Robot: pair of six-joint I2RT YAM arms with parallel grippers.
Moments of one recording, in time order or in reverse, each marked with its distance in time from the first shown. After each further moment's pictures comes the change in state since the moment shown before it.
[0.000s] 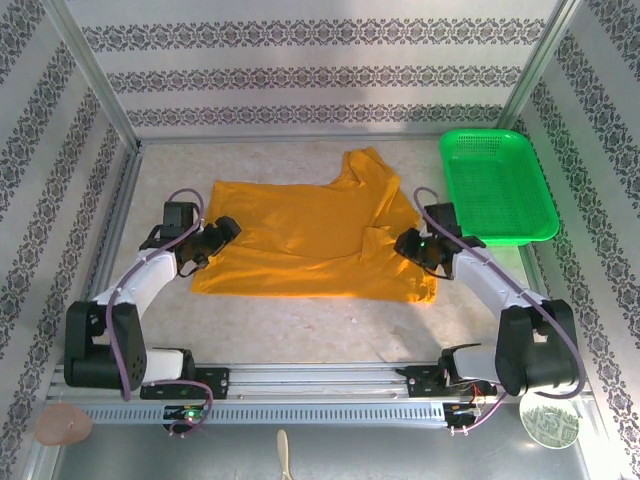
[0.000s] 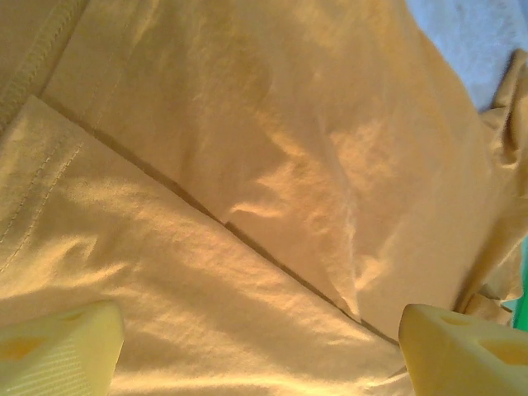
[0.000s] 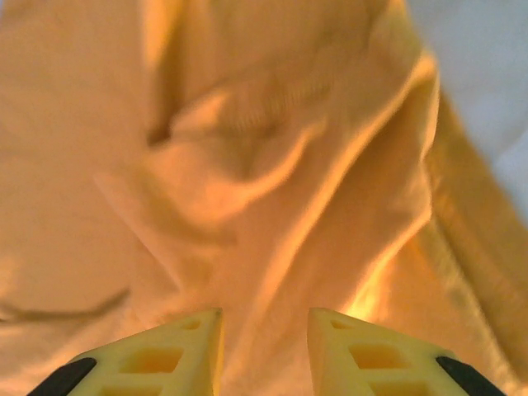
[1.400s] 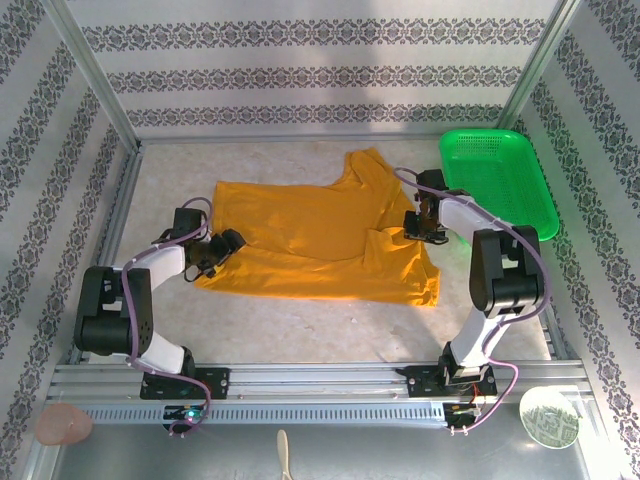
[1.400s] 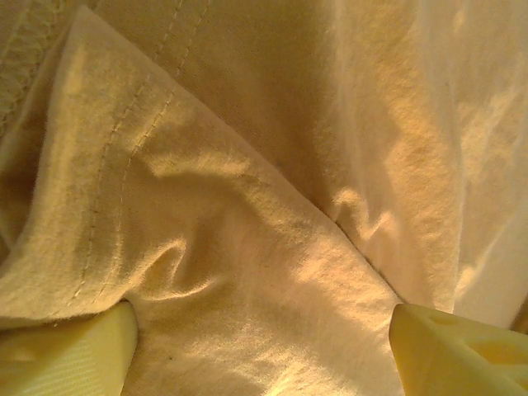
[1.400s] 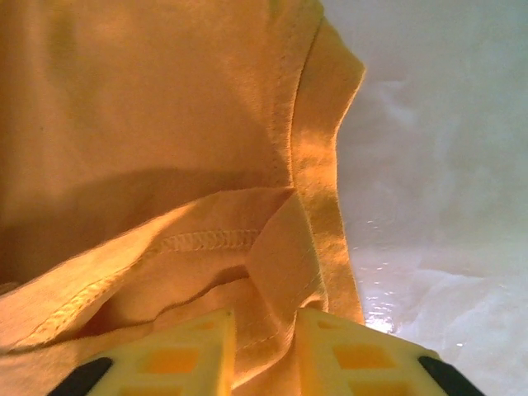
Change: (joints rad) left arm 0.005 0.170 -0.032 0.076 0.051 0.007; right arm -0.077 0.475 0.449 -0.251 0.183 -0.386
